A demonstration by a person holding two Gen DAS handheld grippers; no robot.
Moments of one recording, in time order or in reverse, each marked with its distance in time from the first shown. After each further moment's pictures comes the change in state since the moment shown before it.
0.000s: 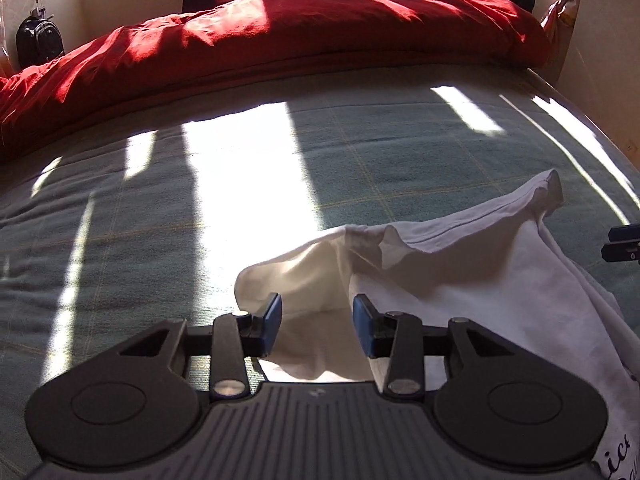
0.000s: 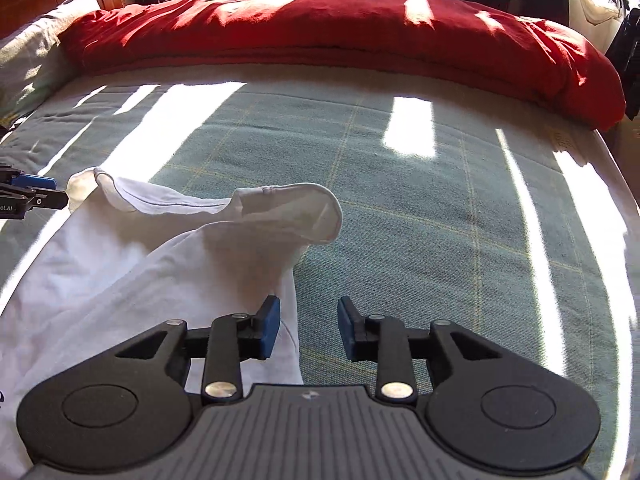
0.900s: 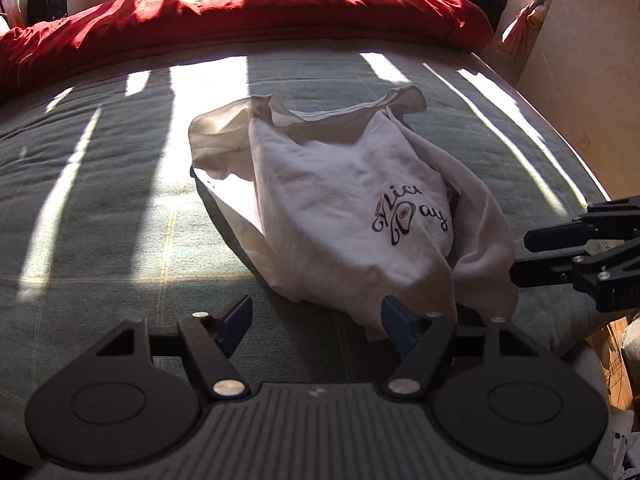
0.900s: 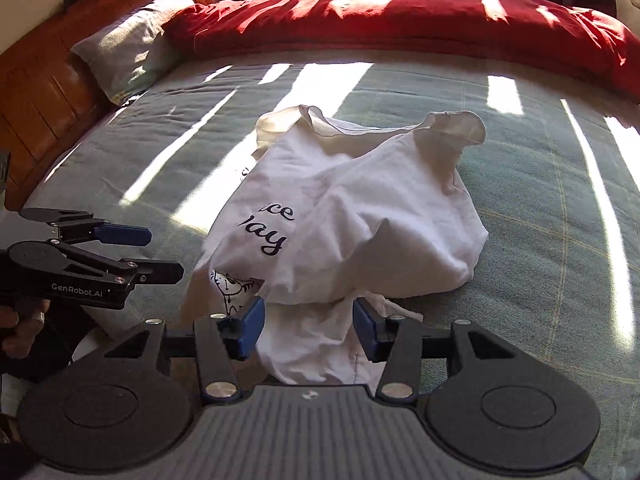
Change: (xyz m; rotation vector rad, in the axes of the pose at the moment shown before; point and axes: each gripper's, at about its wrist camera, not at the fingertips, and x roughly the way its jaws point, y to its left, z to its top) left arm -0.136 -0.070 -0.138 -0.066 0.024 -0.098; right arm -0.132 0.116 -0.104 -0.035 0.035 0.244
